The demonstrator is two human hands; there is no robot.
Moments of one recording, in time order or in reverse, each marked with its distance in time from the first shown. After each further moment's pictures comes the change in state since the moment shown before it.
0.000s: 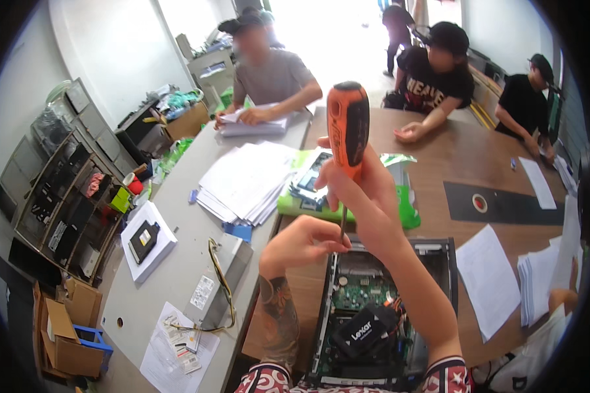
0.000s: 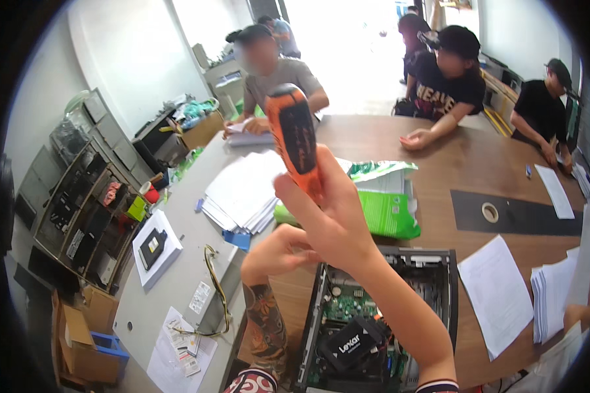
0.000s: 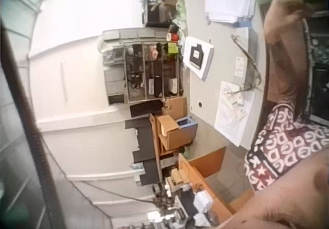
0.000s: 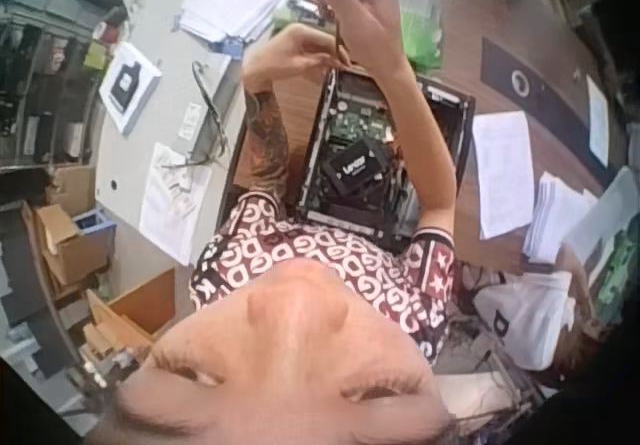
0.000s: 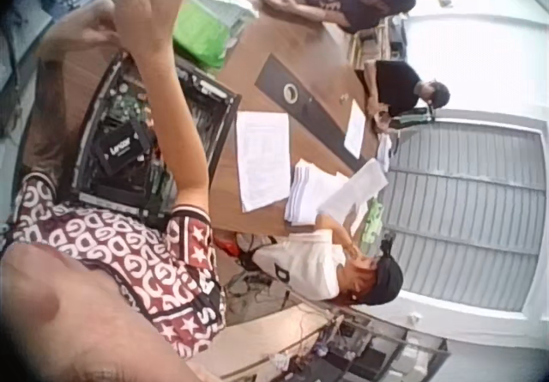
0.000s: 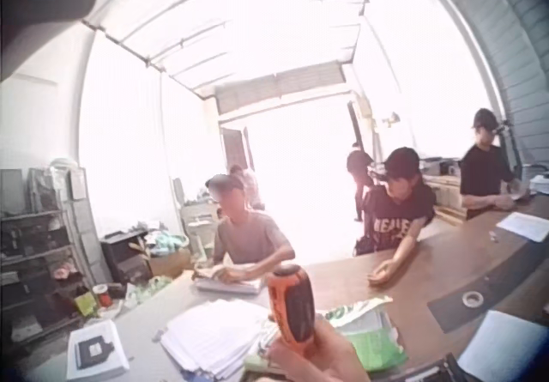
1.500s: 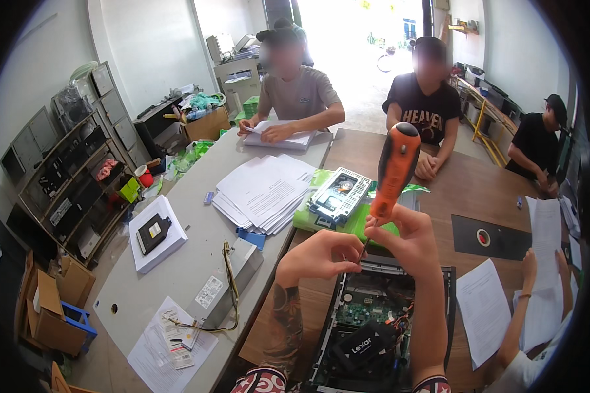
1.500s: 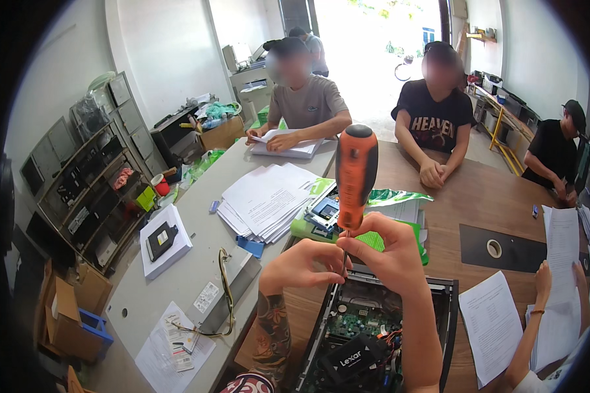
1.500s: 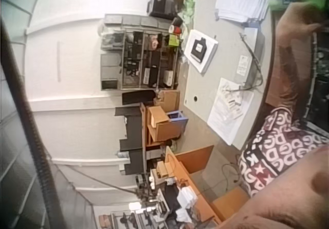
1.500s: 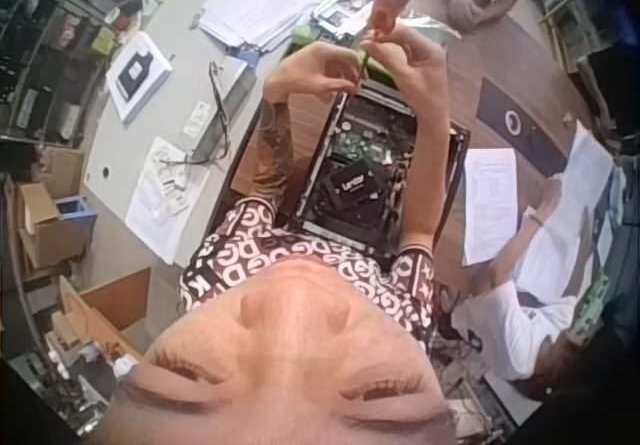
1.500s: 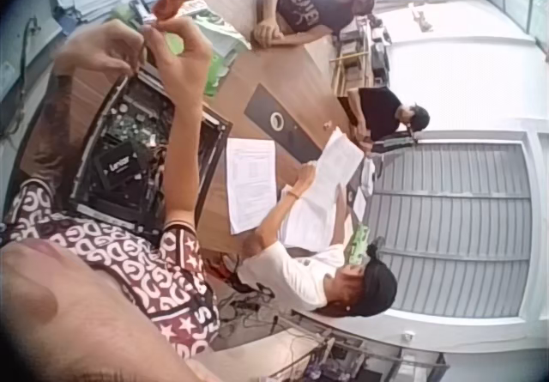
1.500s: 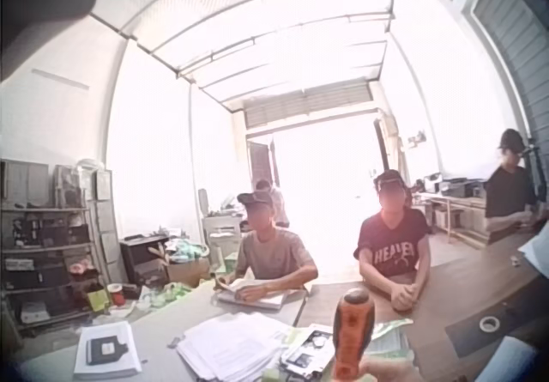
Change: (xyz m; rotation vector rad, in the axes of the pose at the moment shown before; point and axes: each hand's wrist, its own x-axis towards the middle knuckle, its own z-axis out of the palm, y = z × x) left_hand -0.006 -0.006 -0.001 -0.069 0.028 0.019; right_hand -0.022 0.012 -0.047 -0.402 -0.129 0.030
